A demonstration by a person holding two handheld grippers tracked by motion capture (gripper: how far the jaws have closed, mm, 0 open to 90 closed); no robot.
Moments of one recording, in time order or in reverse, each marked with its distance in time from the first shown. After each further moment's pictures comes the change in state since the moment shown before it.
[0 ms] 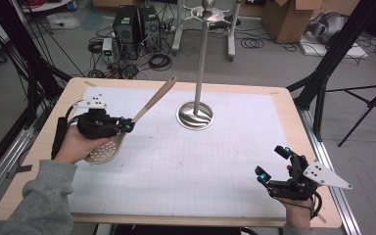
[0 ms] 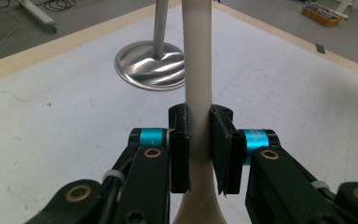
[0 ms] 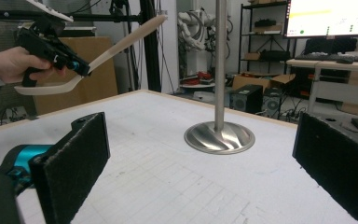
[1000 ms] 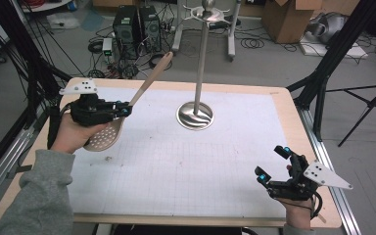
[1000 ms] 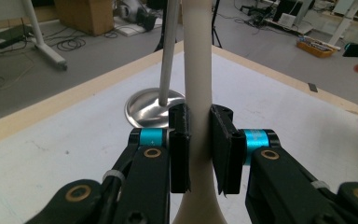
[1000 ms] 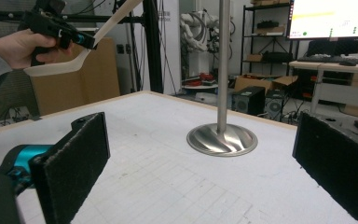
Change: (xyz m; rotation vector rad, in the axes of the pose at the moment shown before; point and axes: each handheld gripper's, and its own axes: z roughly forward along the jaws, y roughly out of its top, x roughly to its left) left arm 0.000 0.036 -0.016 -0.131 0.013 0.031; right arm 0.002 0.002 0.000 -0.004 0.009 -0.005
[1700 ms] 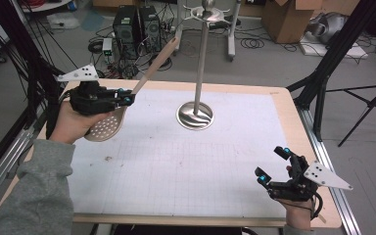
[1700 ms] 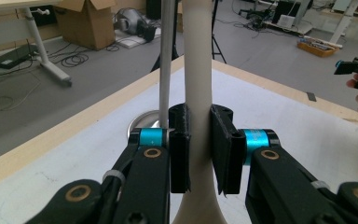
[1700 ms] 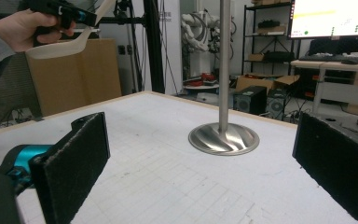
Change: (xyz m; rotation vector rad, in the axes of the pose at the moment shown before) left arm -0.008 0.036 -0.001 -0.016 0.000 0.045; right arm 0.001 -0.002 -0.001 0.000 0.007 0.012
